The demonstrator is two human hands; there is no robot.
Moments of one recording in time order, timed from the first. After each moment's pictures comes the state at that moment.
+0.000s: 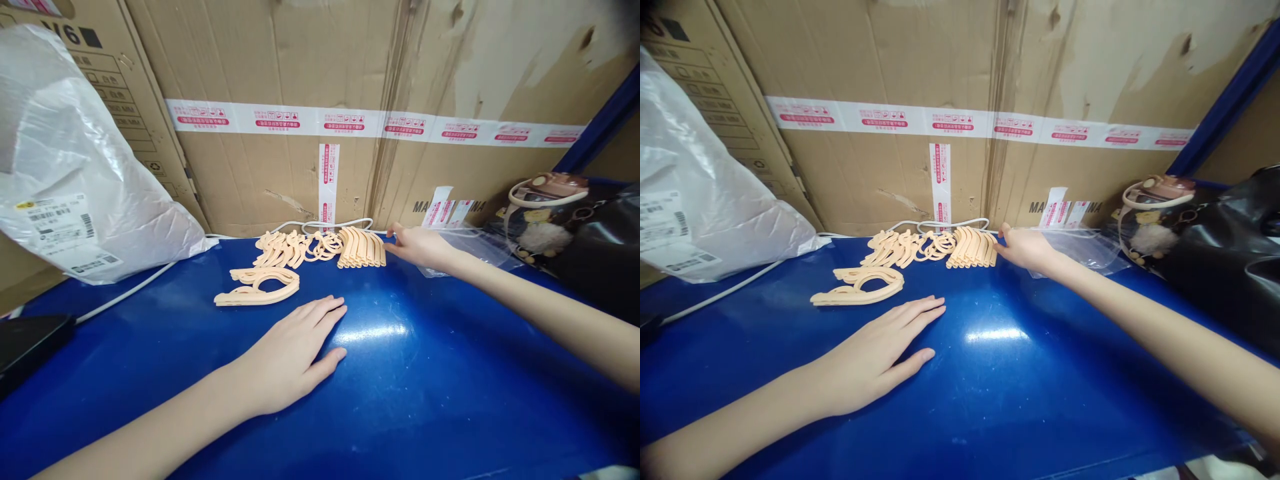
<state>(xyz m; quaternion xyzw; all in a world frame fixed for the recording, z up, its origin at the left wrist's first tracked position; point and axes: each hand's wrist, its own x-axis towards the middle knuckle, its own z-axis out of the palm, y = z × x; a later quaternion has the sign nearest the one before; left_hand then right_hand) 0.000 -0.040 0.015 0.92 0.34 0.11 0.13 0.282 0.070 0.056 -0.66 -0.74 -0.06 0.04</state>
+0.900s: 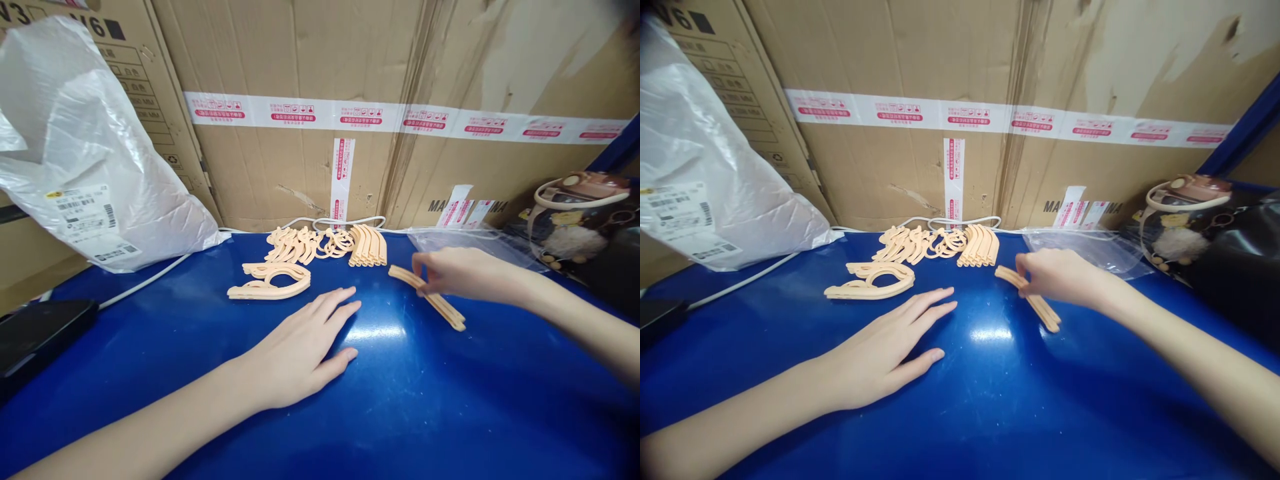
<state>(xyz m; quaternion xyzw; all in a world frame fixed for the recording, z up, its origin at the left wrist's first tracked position) -0.005 -0.040 0.021 0.93 0.32 0.13 0.13 0.277 0.015 0.071 -0.62 -0.78 -0.02 -0.10</state>
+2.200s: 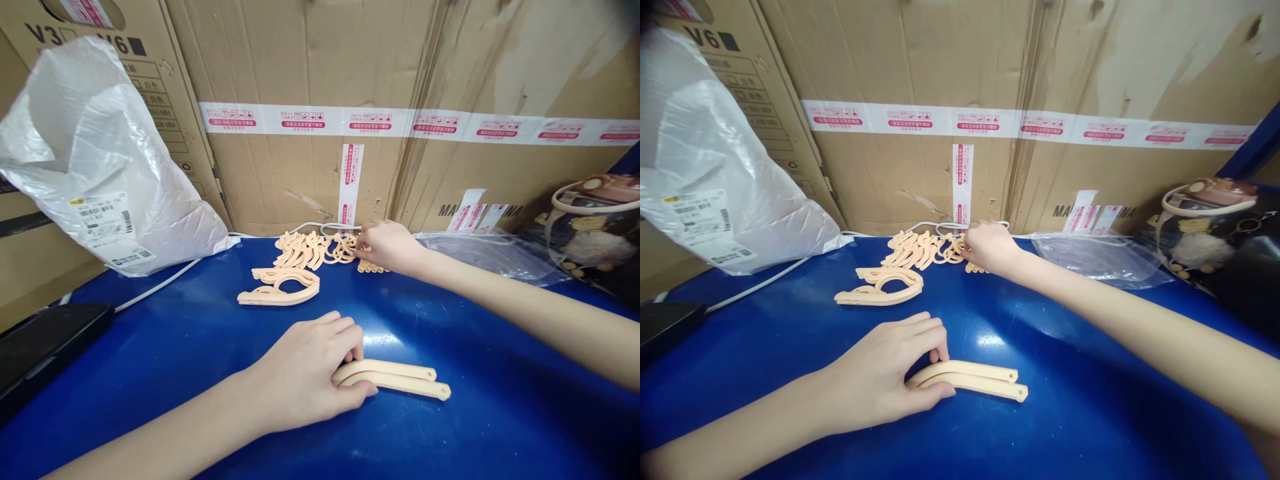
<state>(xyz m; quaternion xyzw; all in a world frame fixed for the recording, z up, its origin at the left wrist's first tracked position) -0.001 -0.046 0.034 0.91 0.34 0.12 0.19 0.188 0.081 0.065 -0.48 -0.85 -0.19 0.05</state>
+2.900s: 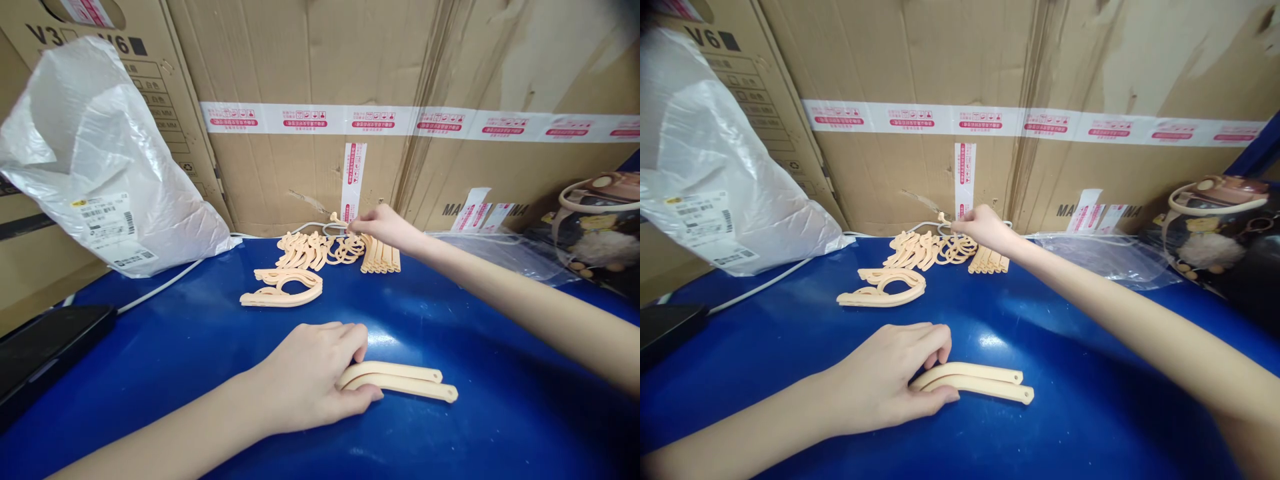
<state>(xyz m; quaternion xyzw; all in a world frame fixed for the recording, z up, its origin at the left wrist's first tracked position) -0.003 -0.043 0.030 0.91 0.33 0.12 0.20 0.178 0.096 0.079 -0.55 -0.80 0.08 0.22</state>
